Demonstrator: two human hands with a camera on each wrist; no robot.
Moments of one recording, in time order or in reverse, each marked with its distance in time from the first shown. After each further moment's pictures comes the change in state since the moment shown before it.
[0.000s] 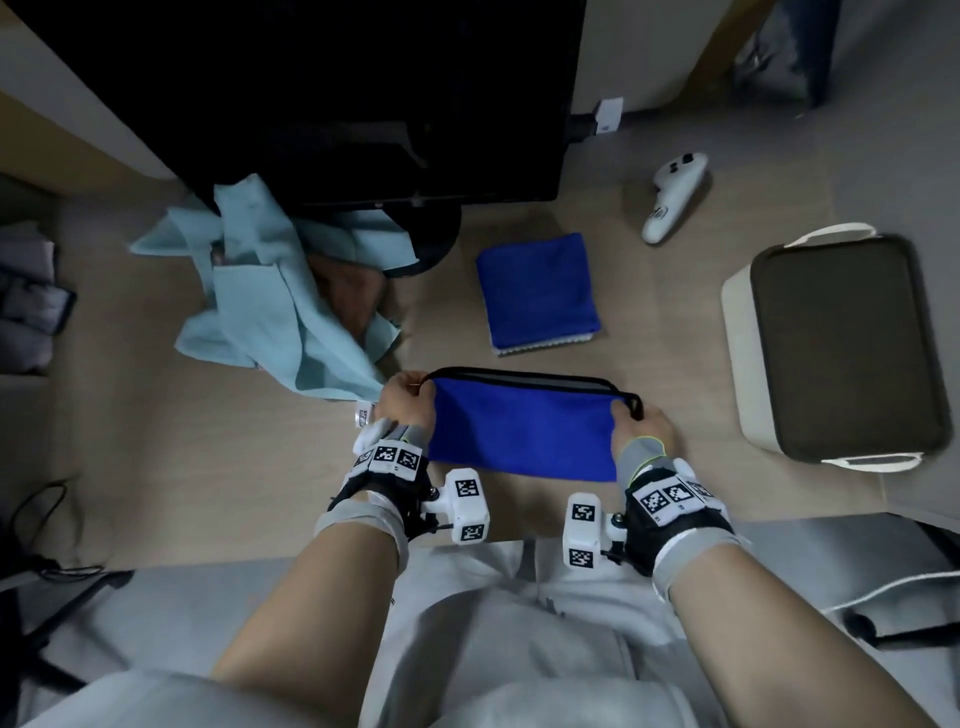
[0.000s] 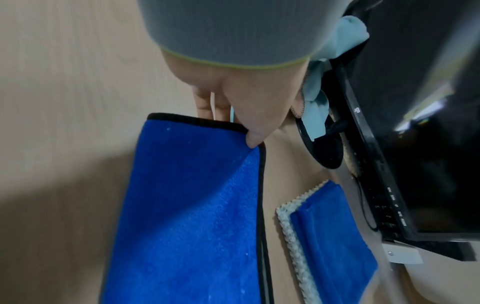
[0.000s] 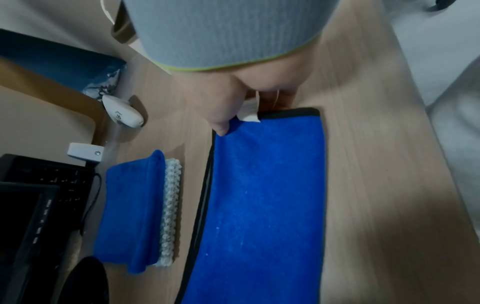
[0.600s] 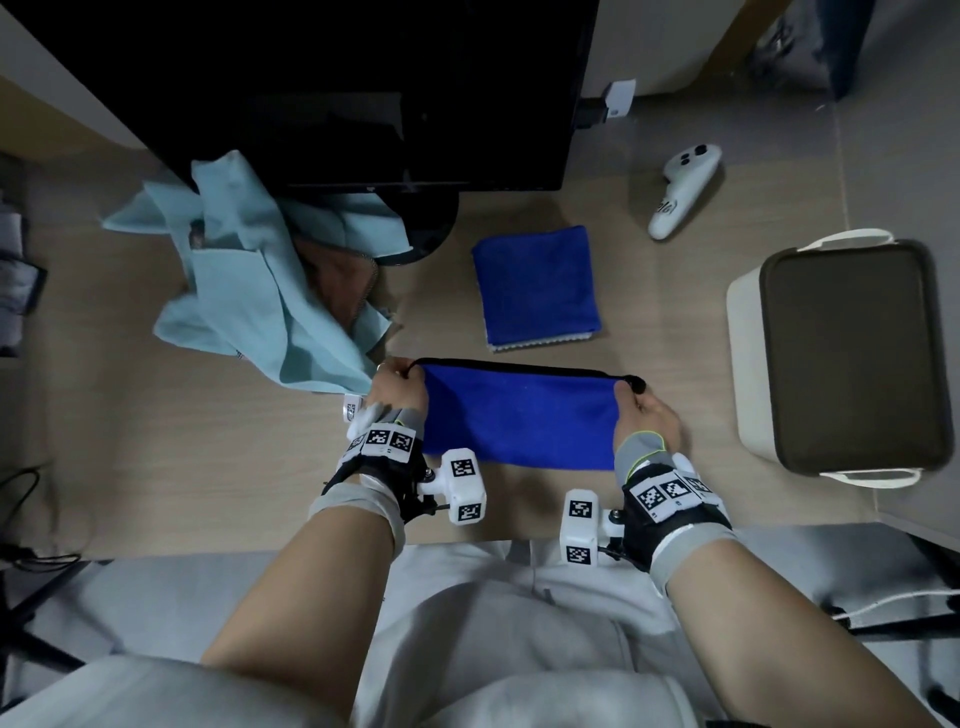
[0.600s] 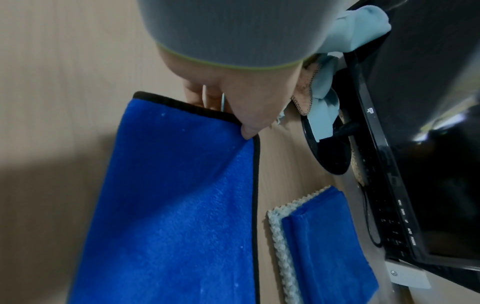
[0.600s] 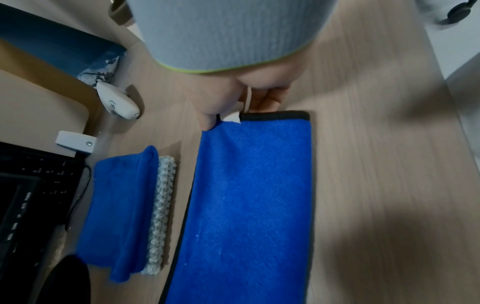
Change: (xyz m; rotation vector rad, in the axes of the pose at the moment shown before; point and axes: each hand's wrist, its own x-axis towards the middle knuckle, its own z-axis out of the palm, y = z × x) left_hand 0.020 0.004 0.010 0.043 0.056 -0.092; right_hand 0.019 -0.001 0.007 0.087 0.049 0.020
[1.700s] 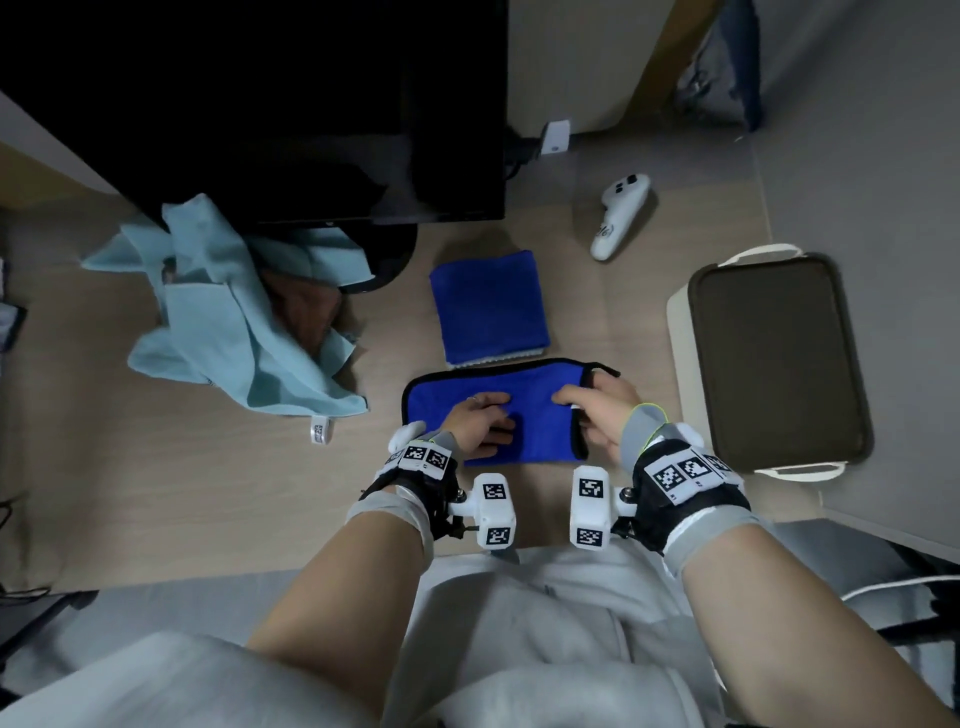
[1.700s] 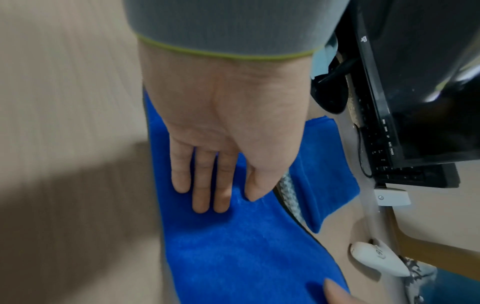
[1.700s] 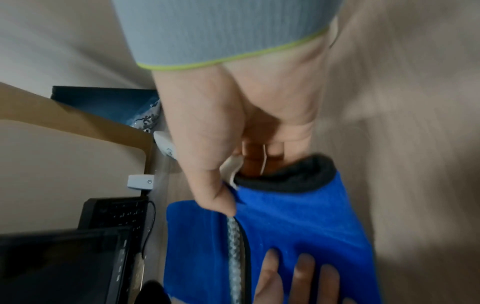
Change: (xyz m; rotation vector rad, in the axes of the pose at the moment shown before) left_hand -0.097 0.048 0.056 -0.217 -0.844 -0.045; right_hand -0.008 -0.057 -0.048 0.039 -0.575 -0.002
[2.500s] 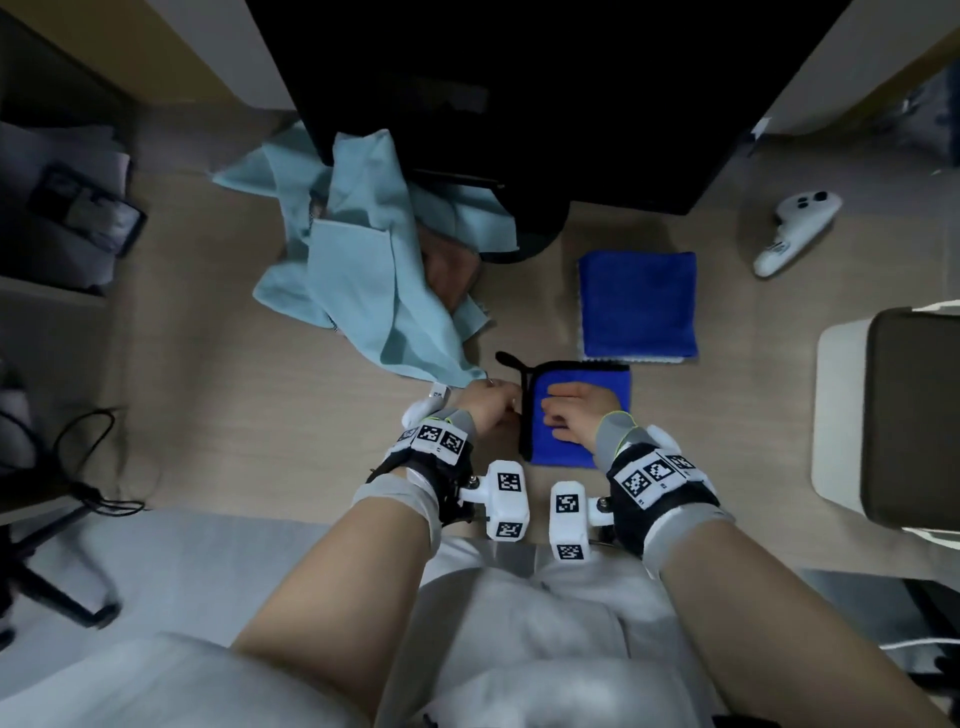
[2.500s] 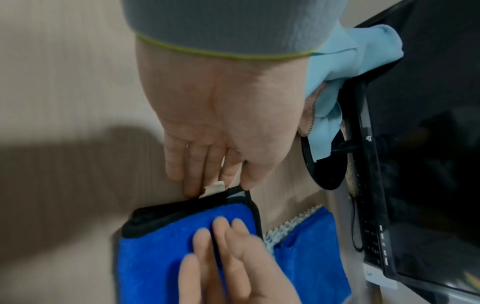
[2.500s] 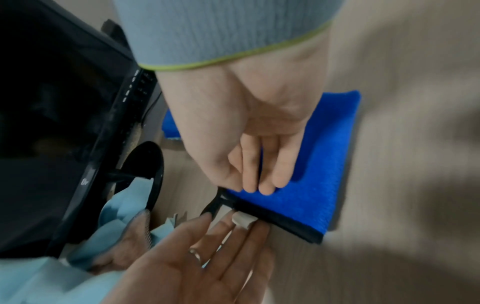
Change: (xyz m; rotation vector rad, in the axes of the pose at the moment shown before) left_hand -0.007 -0.031 -0.147 -0.150 0.139 -0.022; right_hand 0.016 0.013 0.186 -0.280 -0.078 0.098
